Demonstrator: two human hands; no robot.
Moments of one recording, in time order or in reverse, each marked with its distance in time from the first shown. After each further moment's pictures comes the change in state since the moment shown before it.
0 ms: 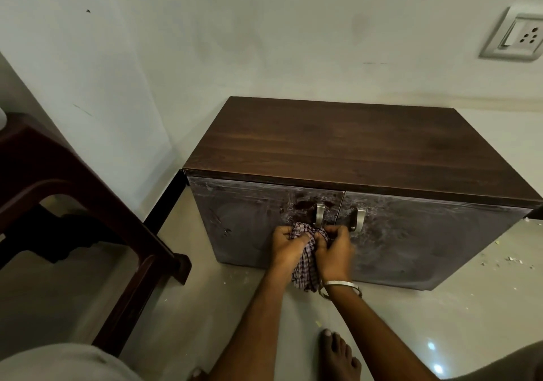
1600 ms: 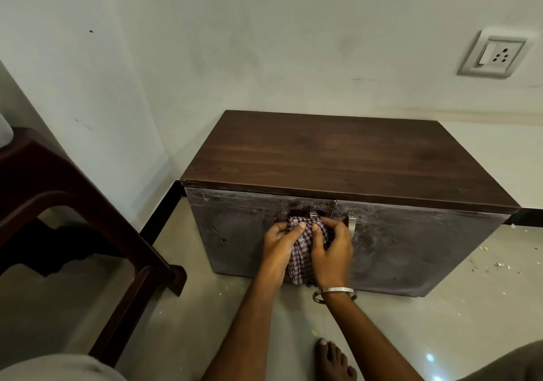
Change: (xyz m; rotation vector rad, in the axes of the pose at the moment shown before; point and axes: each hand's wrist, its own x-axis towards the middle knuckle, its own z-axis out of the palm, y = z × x) left_hand -0.018 0.023 -0.010 -0.253 -0.176 0.110; right_hand -0.011 -0.034 -0.017 0.054 0.130 -0.265
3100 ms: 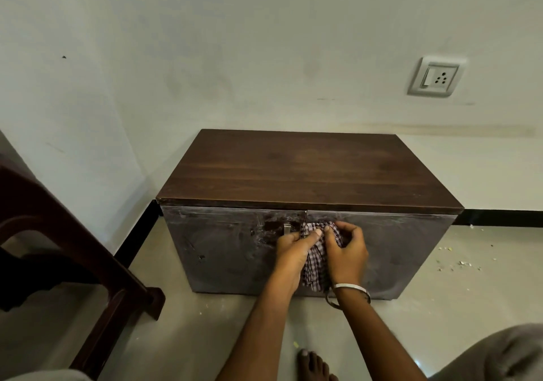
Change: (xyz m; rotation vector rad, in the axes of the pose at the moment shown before) left_hand -0.024 0.005 0.070 0.047 -0.117 -0.137; right_hand 0.033 0.000 -0.060 0.097 0.149 0.166
